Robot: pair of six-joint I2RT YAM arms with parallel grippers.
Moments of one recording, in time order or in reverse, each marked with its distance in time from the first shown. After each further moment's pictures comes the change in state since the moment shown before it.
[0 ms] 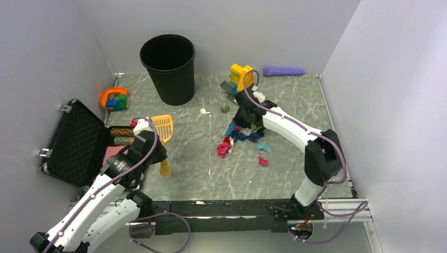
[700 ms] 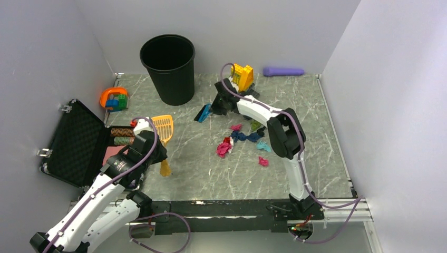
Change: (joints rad) left arm 0.000 0.000 0.000 0.000 0.006 0.002; right arm -0.005 0.480 0.384 0.308 -0.232 -0.051
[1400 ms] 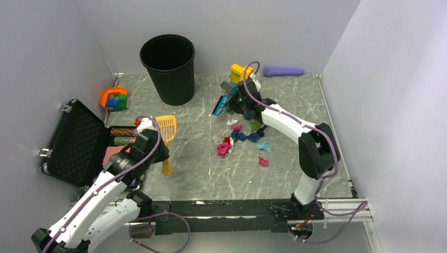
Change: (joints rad) left arm 0.000 0.032 -0.004 0.028 0.031 0.024; right arm -0.053 -0.432 -0.415 0.134 0.114 -0.022
